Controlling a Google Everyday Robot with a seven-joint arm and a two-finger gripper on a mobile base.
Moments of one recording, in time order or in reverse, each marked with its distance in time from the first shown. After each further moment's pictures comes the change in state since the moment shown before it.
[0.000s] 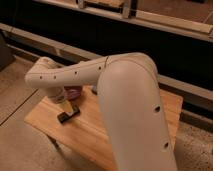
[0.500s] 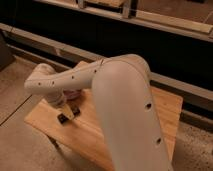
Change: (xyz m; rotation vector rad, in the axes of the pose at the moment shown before) arm -0.011 0.001 0.020 -0.016 0.015 -0.026
